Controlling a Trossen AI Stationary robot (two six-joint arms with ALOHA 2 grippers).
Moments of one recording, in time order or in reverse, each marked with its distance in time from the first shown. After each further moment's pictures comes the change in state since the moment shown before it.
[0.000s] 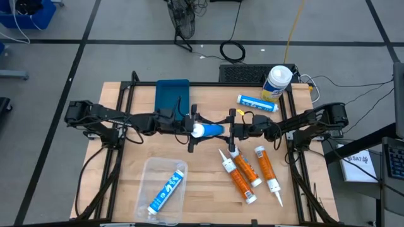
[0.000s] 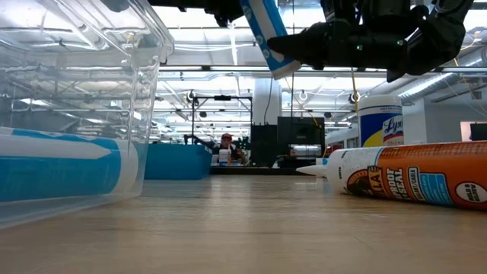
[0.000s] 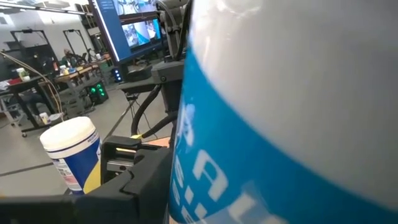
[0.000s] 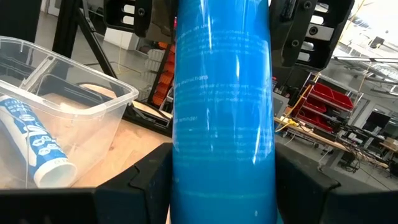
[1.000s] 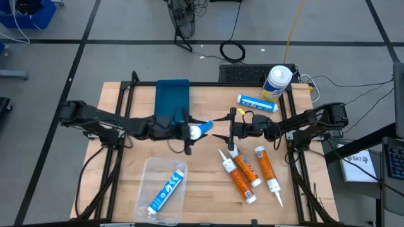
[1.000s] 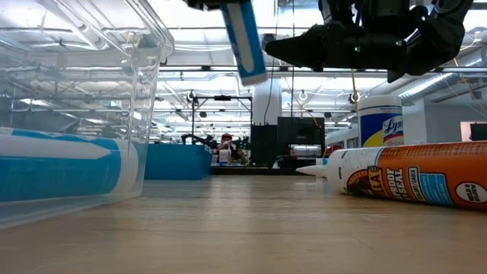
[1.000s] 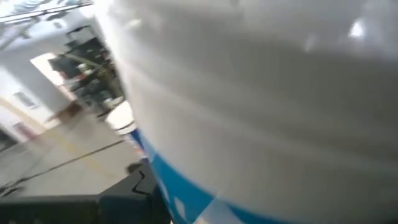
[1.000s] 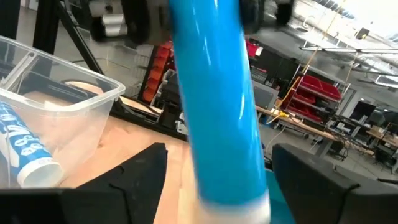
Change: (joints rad) left arm -0.120 -0.104 0.000 -0.212 -0.354 0.212; right arm -0.001 0.000 0.000 -0.009 0.037 0.020
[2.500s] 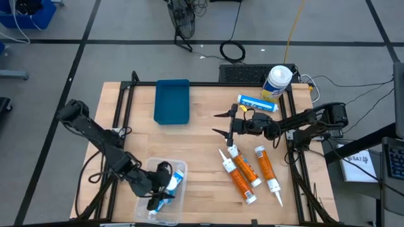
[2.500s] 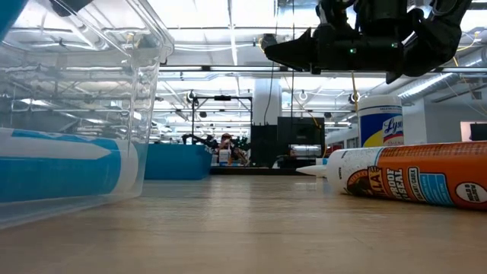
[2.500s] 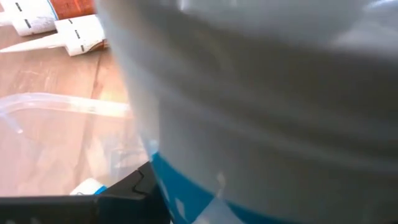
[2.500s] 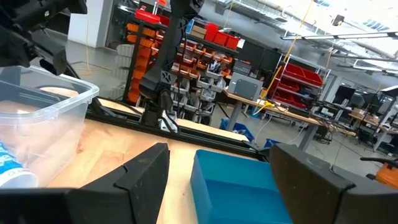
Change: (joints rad) left arm -0.578 0.023 0.001 -0.483 0.025 -1.053; right arm -0.032 0.000 0.000 0.009 0.051 0.058
